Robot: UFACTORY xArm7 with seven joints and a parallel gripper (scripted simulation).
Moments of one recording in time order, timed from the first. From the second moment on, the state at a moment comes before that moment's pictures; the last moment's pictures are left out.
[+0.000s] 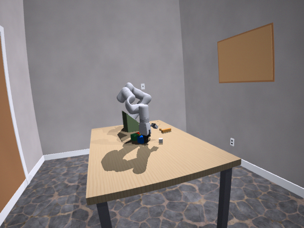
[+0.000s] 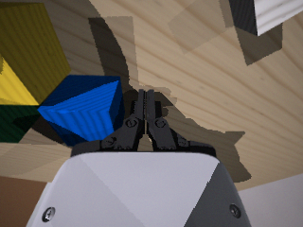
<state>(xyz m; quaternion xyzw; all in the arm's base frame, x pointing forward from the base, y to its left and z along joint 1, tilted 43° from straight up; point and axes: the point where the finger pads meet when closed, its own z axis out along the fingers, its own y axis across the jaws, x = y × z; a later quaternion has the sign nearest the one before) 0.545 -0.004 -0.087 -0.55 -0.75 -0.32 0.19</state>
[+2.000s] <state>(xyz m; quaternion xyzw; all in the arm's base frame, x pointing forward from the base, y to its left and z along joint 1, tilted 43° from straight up) 0.539 -0.005 -0.090 -0.55 -0.75 -0.32 0.19</state>
